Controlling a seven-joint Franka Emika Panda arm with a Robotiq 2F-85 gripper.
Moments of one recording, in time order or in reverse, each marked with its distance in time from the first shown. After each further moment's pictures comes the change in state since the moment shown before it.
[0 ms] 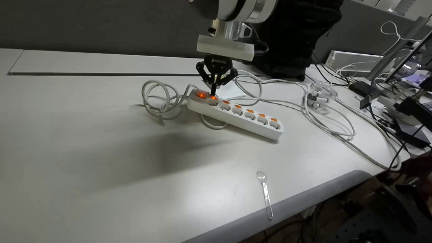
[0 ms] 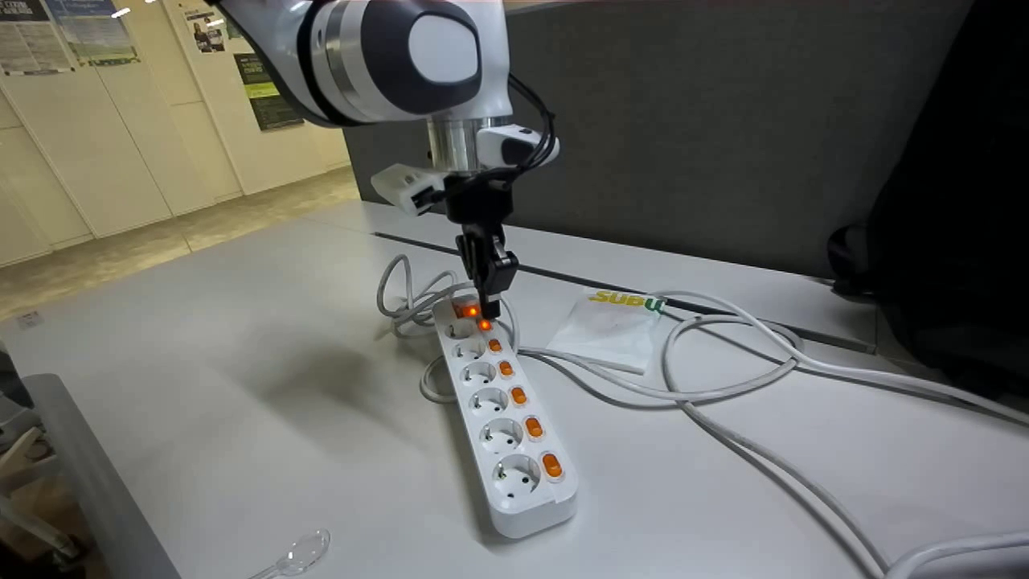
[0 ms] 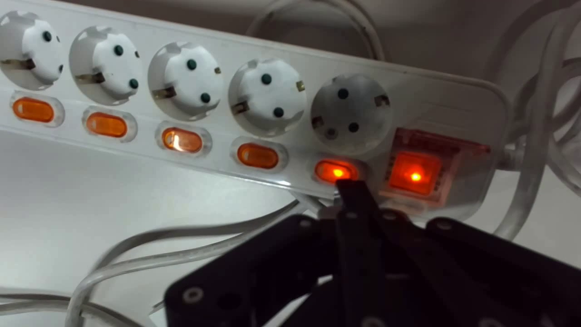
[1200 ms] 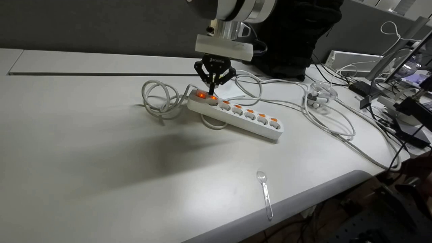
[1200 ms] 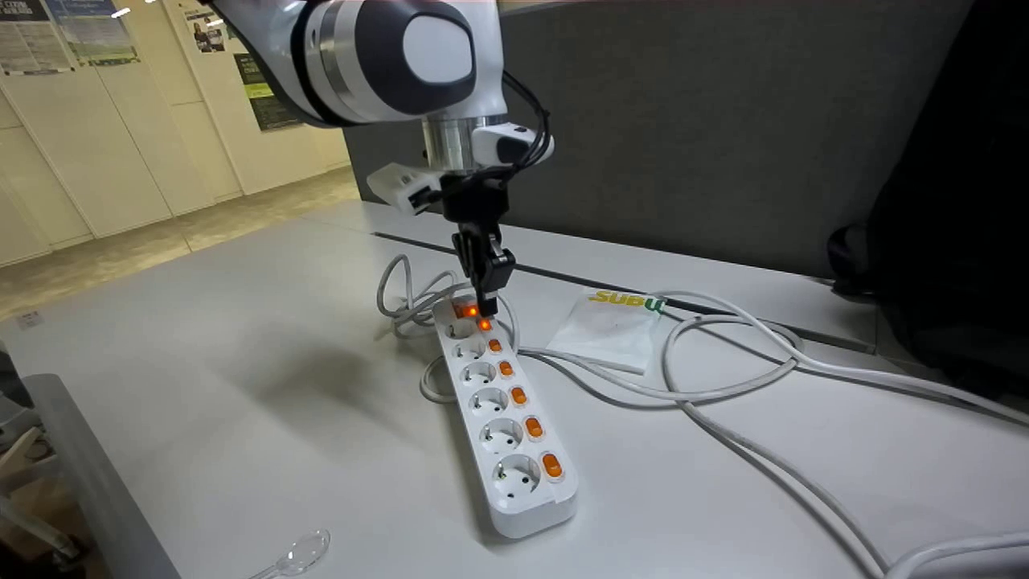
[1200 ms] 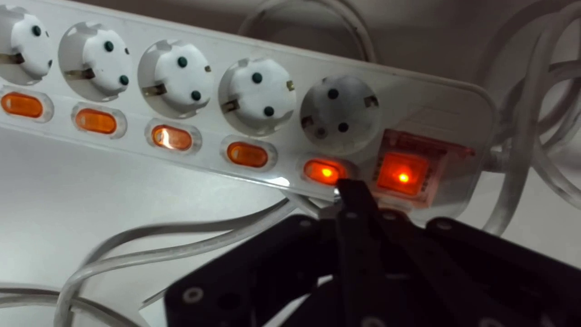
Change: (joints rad) arm 0.001 -0.006 0.009 -0.010 -0.006 0.022 -0.006
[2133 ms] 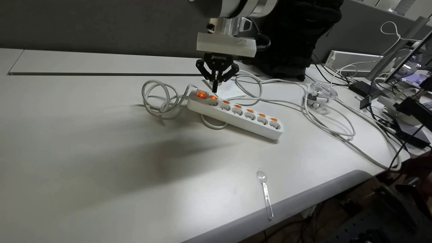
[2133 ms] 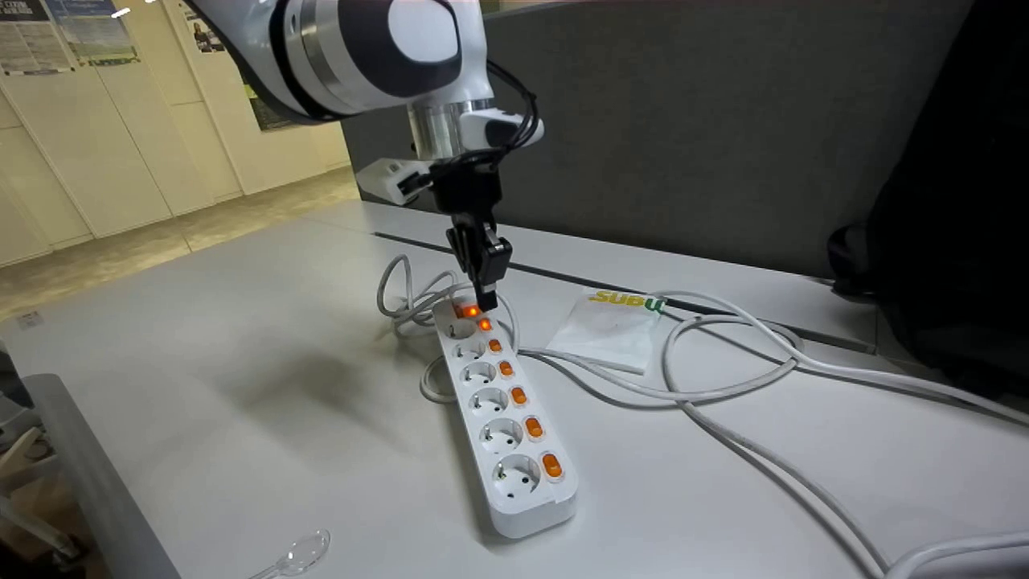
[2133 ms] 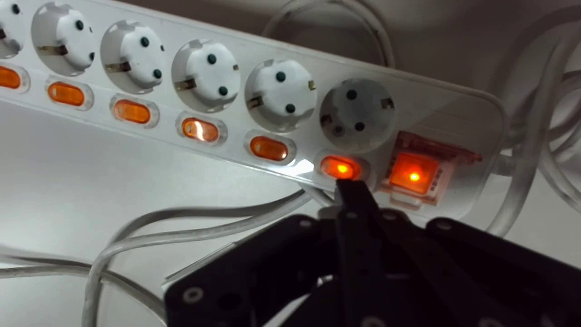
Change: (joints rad) arm 0.039 -0.044 -0.032 -0.043 -0.079 0.007 0.042
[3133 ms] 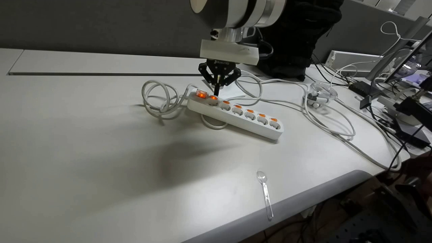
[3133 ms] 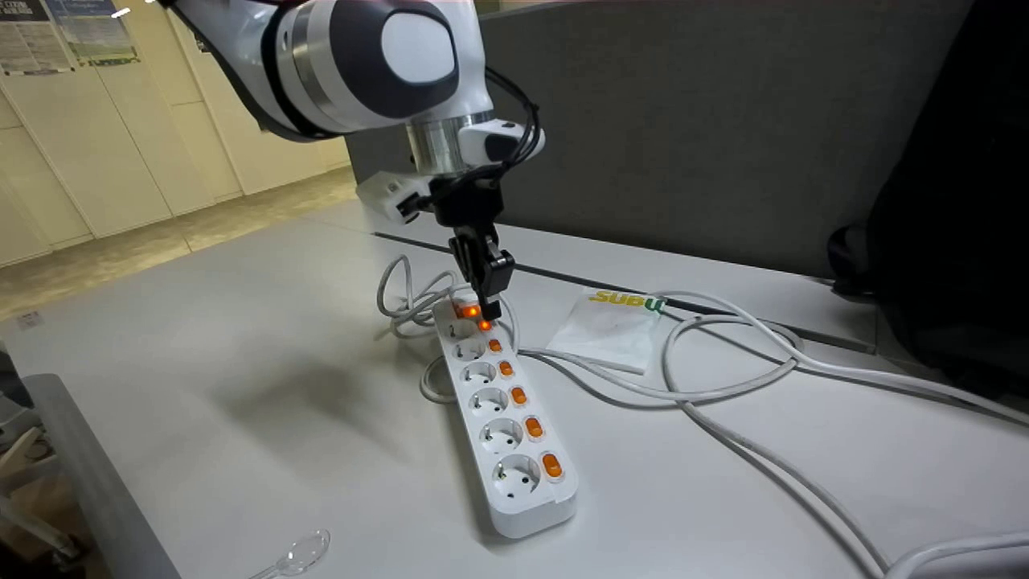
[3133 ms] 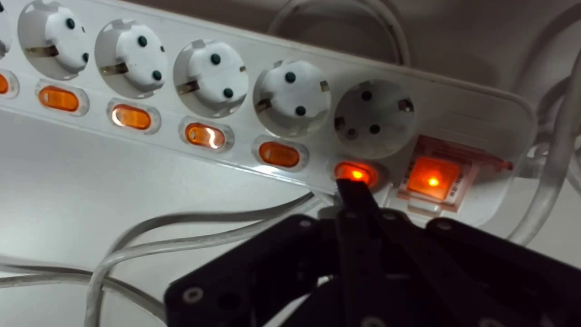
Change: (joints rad) arm -0.007 -0.006 -0.003 -0.058 0.003 0.096 0.000
